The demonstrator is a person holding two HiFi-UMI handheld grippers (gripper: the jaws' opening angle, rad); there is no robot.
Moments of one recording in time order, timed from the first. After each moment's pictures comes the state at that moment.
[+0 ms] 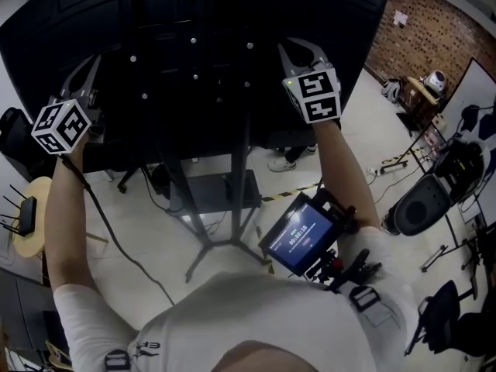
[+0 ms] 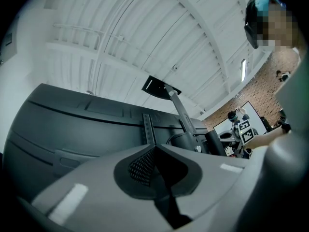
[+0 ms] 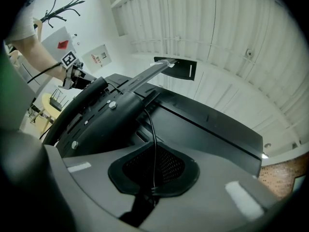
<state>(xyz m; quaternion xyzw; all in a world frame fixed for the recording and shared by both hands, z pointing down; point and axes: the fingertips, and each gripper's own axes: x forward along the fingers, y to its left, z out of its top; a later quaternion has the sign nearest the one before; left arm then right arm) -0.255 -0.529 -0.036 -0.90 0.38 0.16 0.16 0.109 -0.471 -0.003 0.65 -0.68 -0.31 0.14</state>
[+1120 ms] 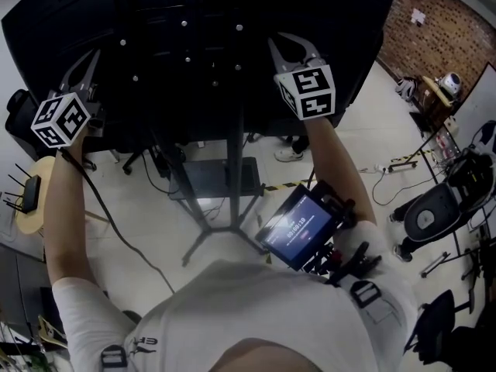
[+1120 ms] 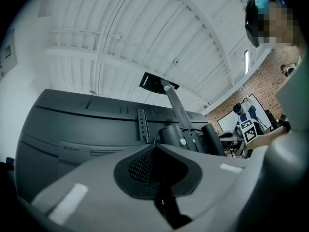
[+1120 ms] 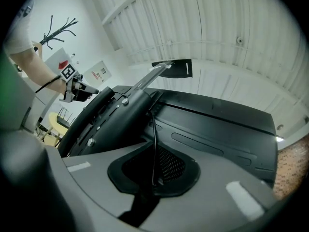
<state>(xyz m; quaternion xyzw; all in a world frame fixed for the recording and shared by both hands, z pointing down) -0.248 -0.509 -0.011 -0.89 0.41 0.13 0.15 0.098 -0.472 0.029 0.61 -0.74 -0.28 0.08</state>
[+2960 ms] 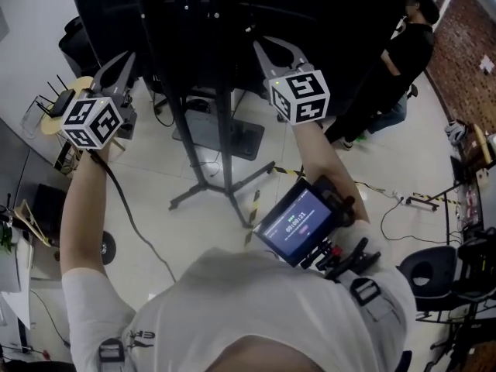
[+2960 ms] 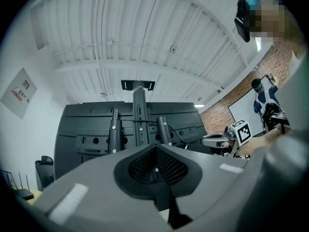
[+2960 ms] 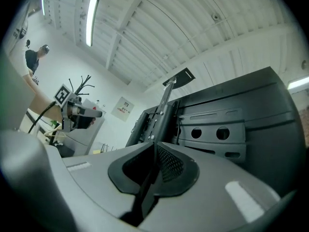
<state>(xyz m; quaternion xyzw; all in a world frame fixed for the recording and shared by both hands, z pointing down) -0.122 -0.293 0.069 -0.83 0.54 0.08 0.13 0.117 -0.359 0.097 0.41 -0.89 -0.19 -0.03</state>
